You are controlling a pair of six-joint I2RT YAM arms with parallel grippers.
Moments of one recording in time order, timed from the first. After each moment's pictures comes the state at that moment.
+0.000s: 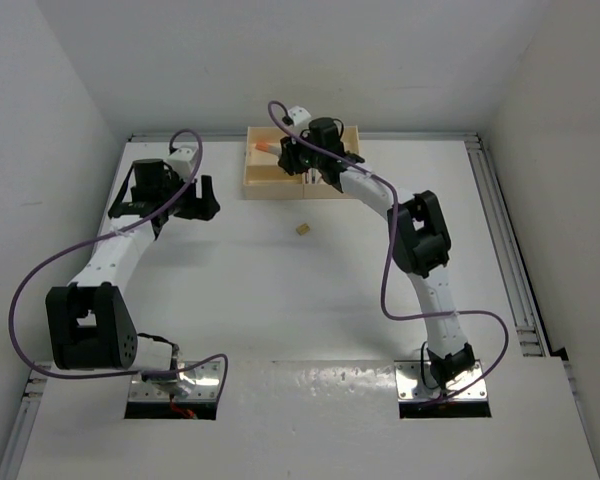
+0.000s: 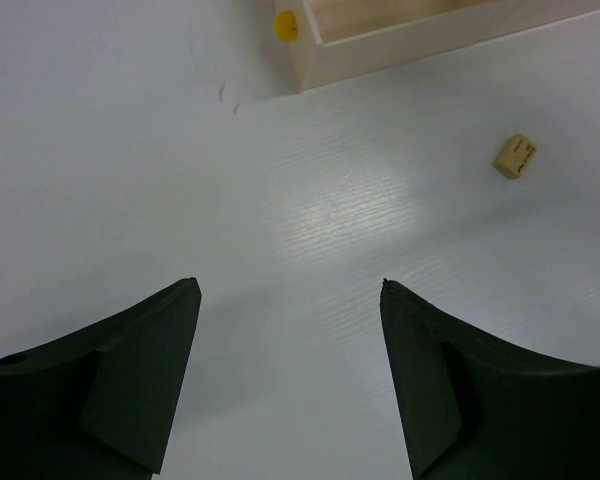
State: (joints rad) left arm 0.04 1.37 1.02 -0.28 0.37 0.07; right arm 0.49 2.32 1.90 0.02 -0.26 -0.03
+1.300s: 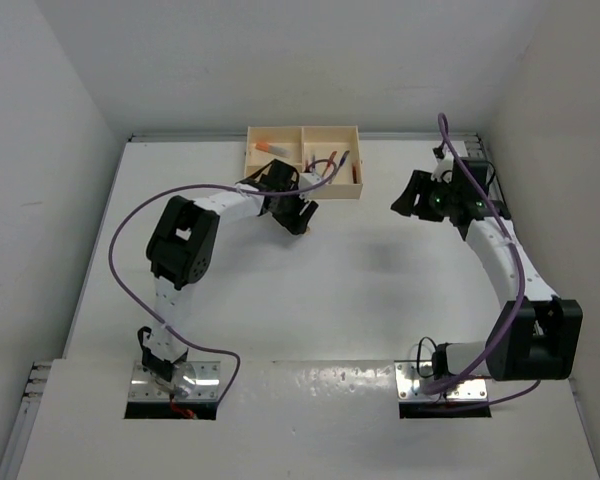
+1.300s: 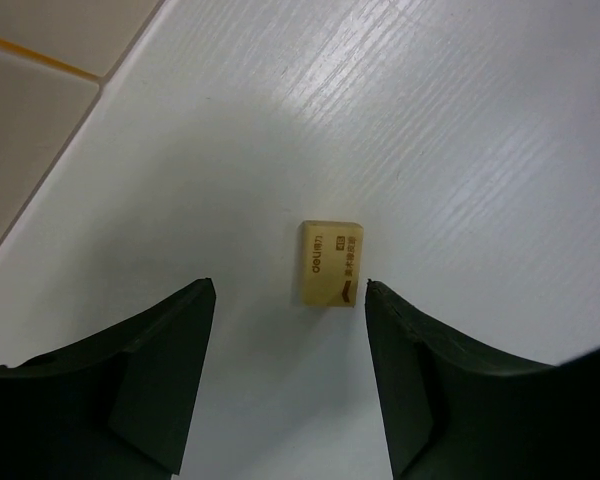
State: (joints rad) left arm -0.49 2.12 1.53 -0.33 0.27 0.25; right arm -0.01 1.34 1.00 -0.38 -0.37 0.23
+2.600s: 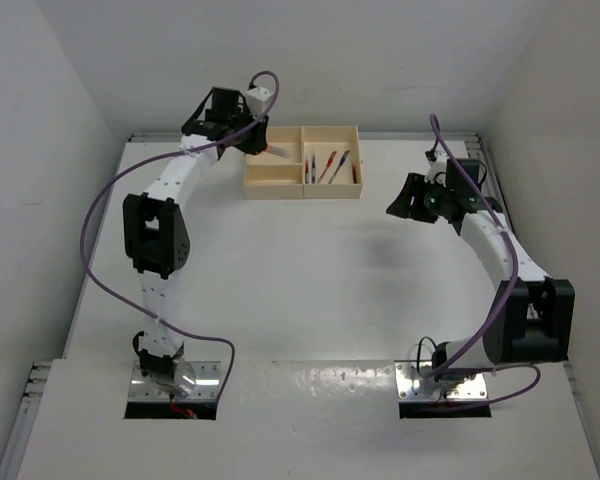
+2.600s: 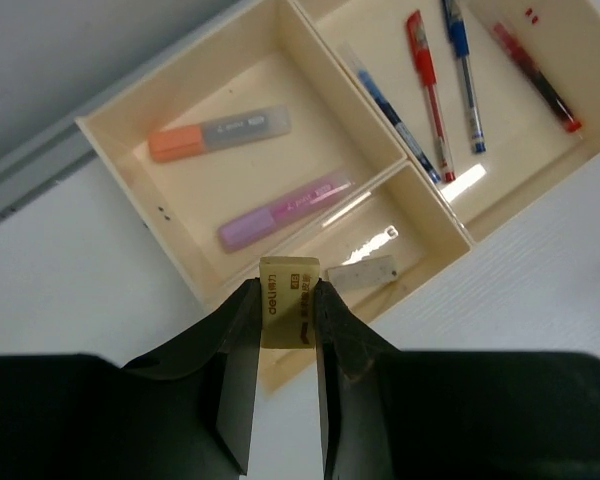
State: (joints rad) left arm -0.23 2.13 2.05 -0.49 0.28 0.21; right arm -0.02 1.43 1.00 -0.35 -0.43 0.23
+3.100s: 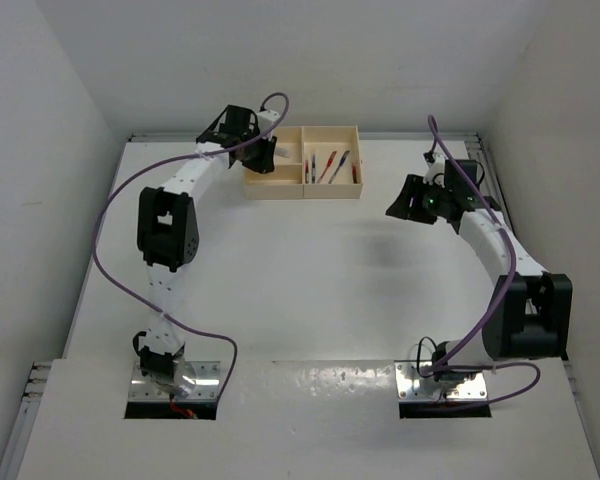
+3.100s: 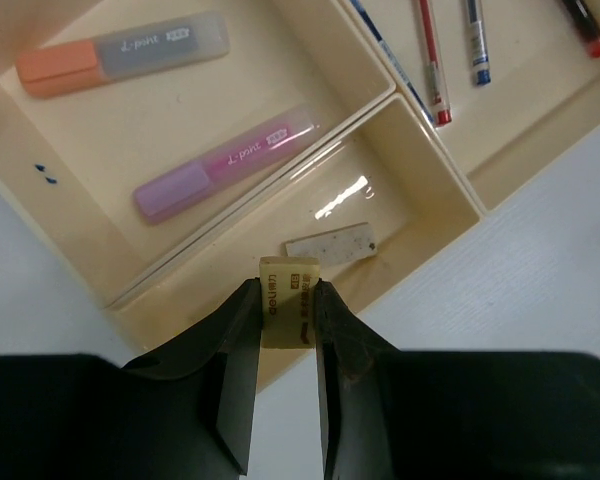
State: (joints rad) left arm -0.25 2.24 2.01 -0.51 0.32 0.18; right arm -0.02 1.45 1.00 -0.35 -0.43 0.22
